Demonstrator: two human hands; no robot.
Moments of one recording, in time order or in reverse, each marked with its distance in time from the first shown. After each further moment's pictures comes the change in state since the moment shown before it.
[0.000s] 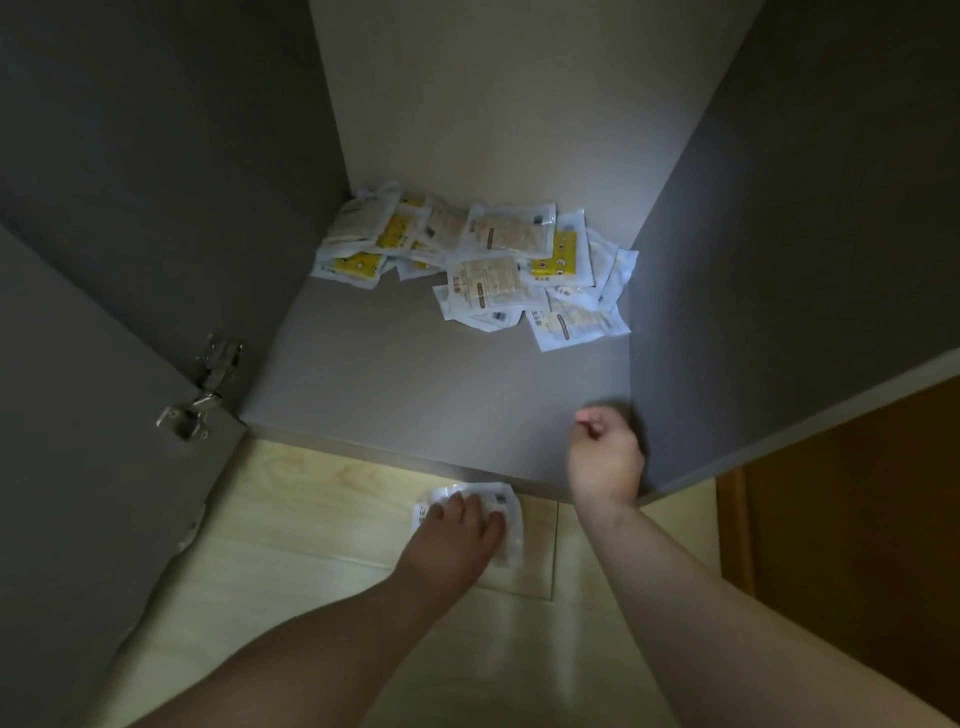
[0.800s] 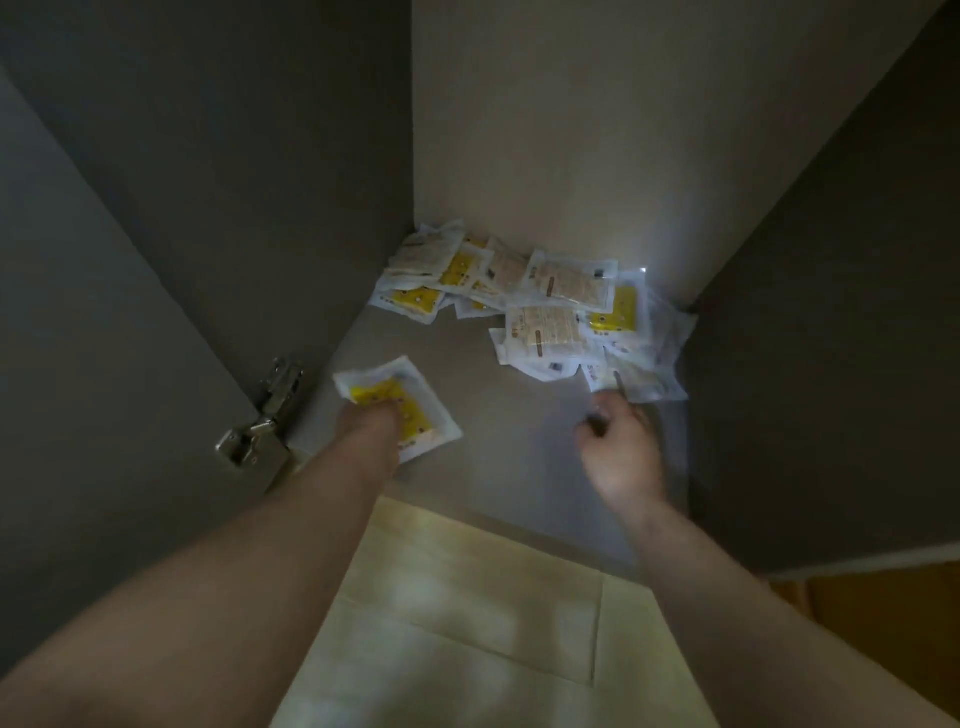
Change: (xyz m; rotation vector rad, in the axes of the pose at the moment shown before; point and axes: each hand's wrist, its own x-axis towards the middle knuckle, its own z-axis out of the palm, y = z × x) left_hand 0.042 -0.155 -0.074 -1.749 0.402 -1.285; right_hand 0.032 -0.043 0.035 -0.332 -0.224 -0.329
